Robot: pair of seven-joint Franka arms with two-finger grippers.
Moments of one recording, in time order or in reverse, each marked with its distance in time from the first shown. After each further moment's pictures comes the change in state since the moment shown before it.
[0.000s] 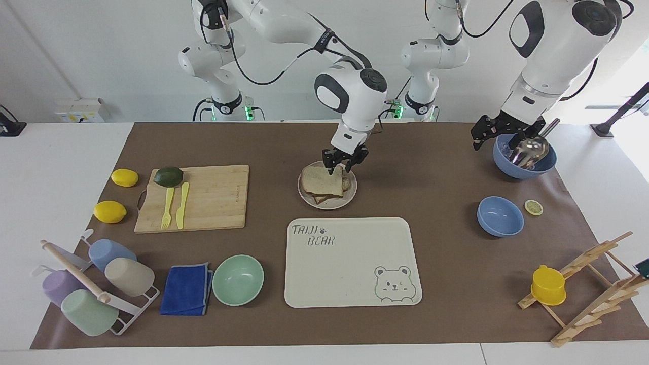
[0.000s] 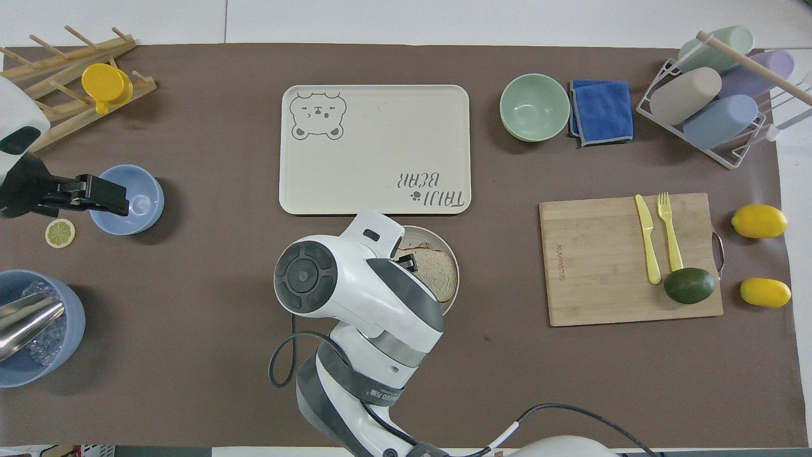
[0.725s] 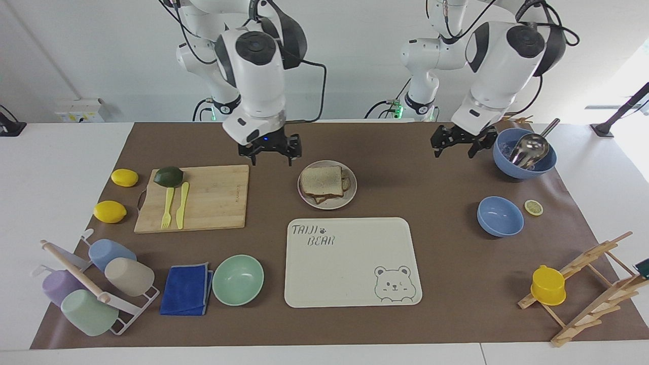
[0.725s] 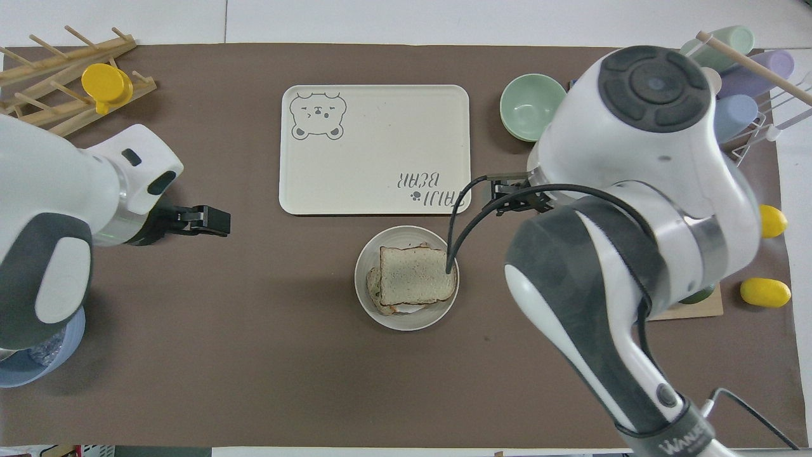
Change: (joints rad) left arm -0.179 -0.057 -0.018 -0.263 -0.072 0.251 -0.178; right arm -0.428 -0.248 -0.015 0.040 0.161 -0.260 -0.209
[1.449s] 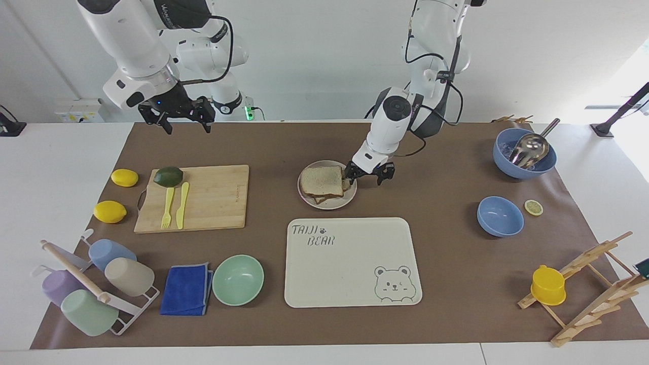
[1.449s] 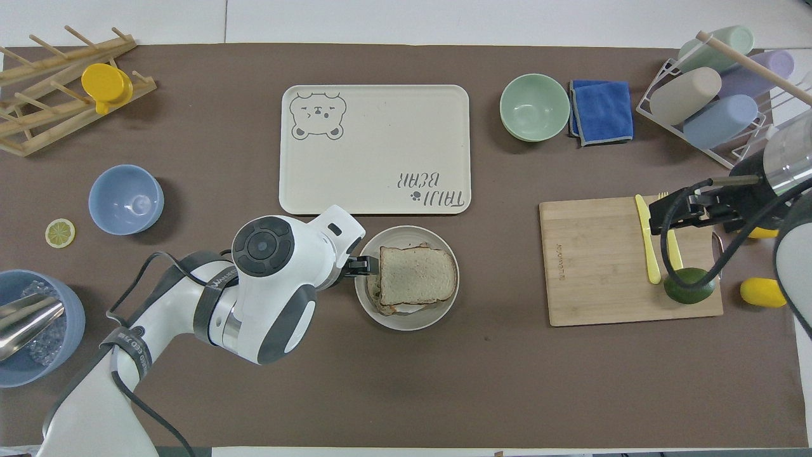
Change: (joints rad) left arm -0.314 0.242 -0.006 -0.241 -0.119 0.503 -0.249; right arm -0.163 -0.161 -0.128 -0.018 0.052 -0.216 -0.357
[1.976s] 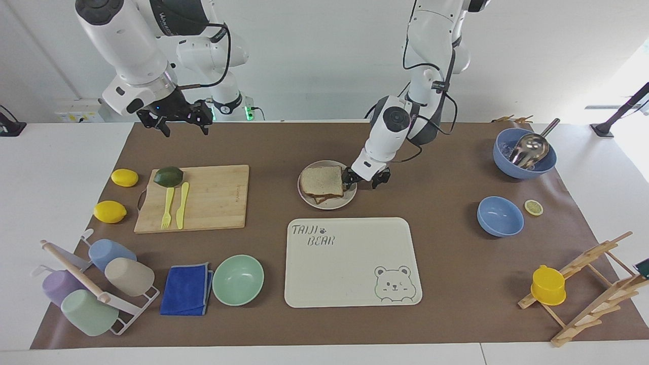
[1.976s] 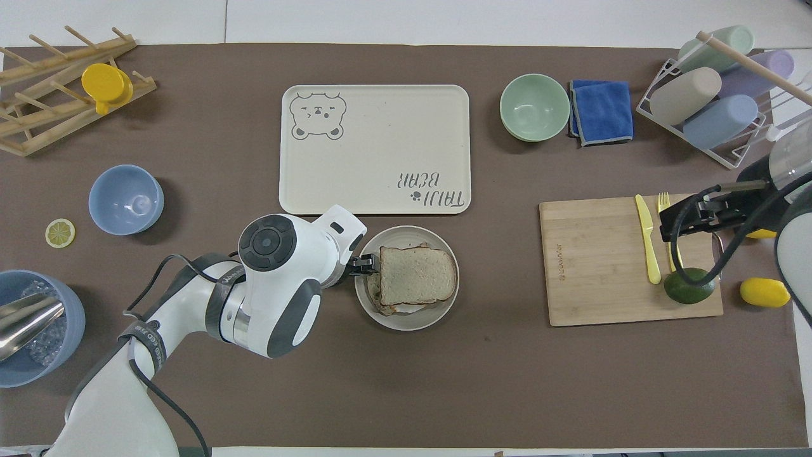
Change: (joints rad) left arm -0.002 0.035 0.003 0.002 -0.033 0.032 0.000; right arm -0.022 0.005 0.000 -0.010 -0.022 -0.015 -0.043
